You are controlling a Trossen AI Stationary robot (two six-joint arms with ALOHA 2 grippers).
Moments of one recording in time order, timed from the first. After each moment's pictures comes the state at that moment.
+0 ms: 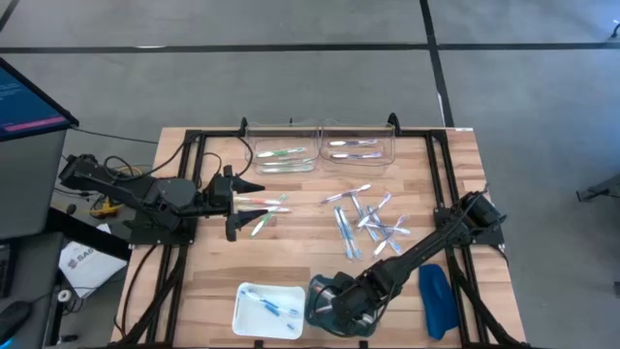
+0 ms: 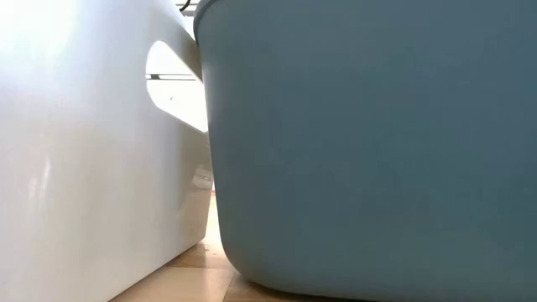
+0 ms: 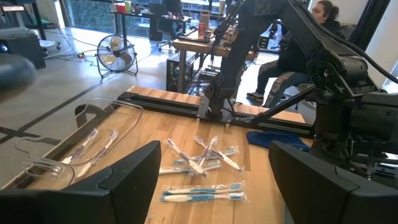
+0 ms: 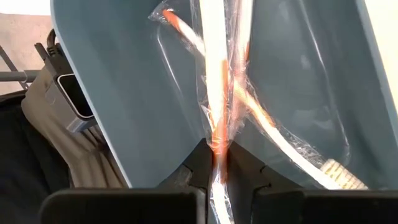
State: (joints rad) left arm -0.31 0.85 0.77 -0.07 -0.49 -0.17; right arm 0.60 1.95 1.47 -0.70 -0.07 1.23
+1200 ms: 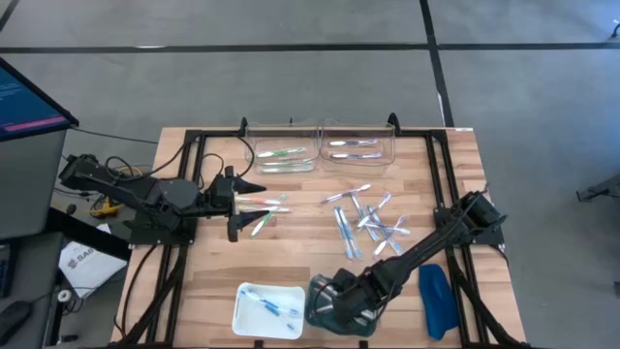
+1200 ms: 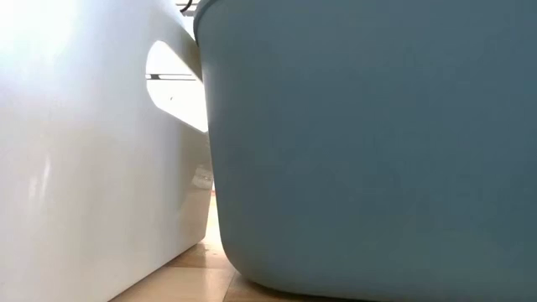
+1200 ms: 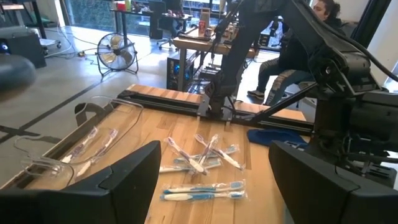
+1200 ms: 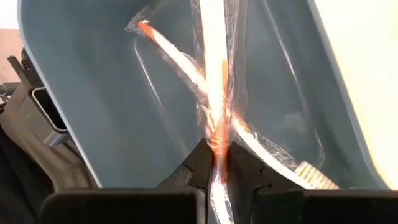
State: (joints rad) left arm -0.31 0.86 0.77 -0.07 -0.49 -0.17; right arm 0.61 1.95 1.47 -0.75 -0.02 1.25
